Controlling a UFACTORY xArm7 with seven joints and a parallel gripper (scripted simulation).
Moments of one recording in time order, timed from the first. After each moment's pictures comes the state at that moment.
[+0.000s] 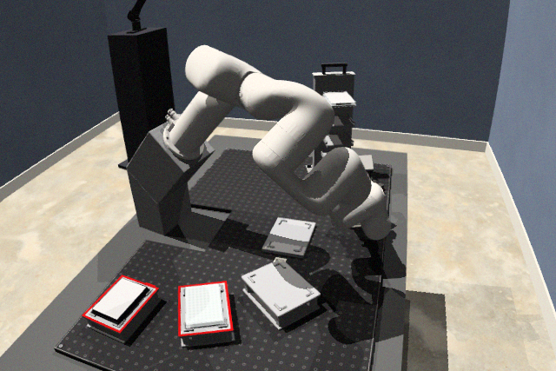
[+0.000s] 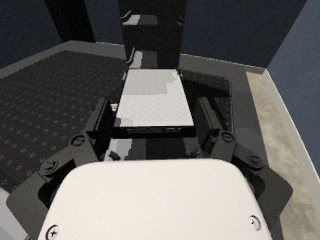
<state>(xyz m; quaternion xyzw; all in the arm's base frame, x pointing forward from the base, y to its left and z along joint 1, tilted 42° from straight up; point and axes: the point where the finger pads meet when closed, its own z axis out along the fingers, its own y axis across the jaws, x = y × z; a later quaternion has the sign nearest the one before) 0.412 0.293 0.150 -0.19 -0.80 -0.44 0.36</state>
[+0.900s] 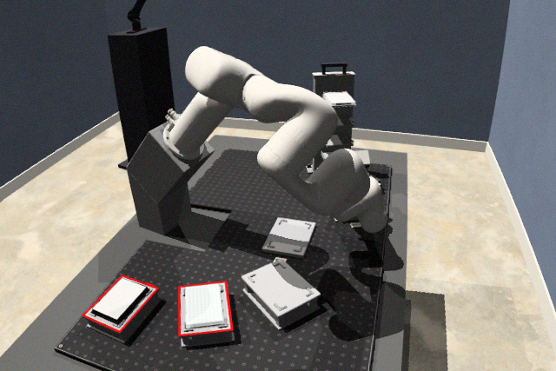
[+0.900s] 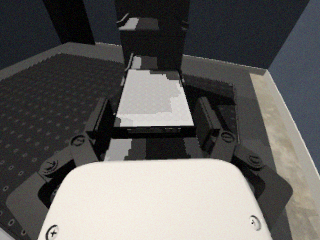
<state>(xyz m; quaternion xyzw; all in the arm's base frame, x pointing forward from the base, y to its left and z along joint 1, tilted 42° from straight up) 0.399 0.321 0.139 -0.19 -0.80 -0.44 0.36</state>
